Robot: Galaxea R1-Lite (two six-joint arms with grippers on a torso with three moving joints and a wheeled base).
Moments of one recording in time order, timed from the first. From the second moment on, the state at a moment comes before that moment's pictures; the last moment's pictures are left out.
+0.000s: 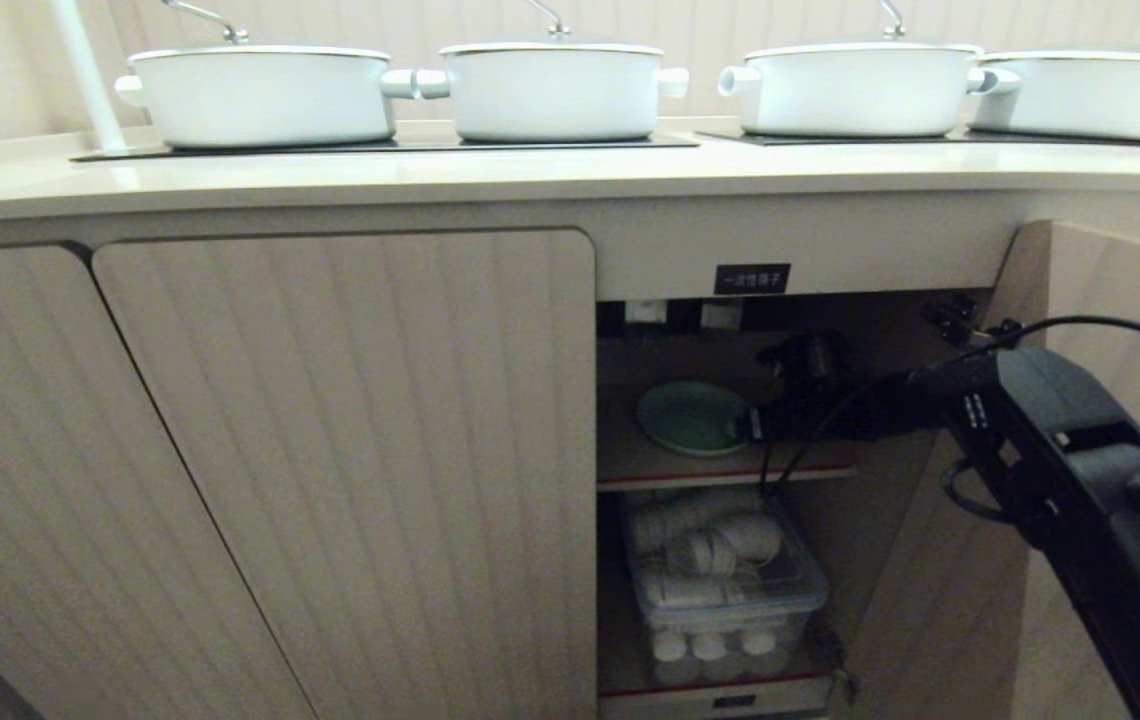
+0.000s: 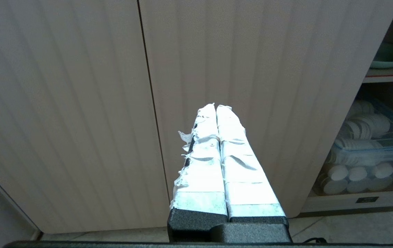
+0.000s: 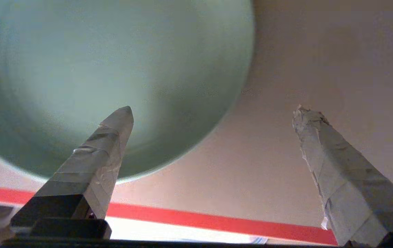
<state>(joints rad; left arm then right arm) 0.00 0.00 0.00 0.00 0.00 0.00 0.16 2.63 -1.95 0.00 0.02 0.01</state>
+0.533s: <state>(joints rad) 0.00 0.00 0.00 0.00 0.00 0.00 0.16 2.62 -1.95 0.08 0.02 0.01</state>
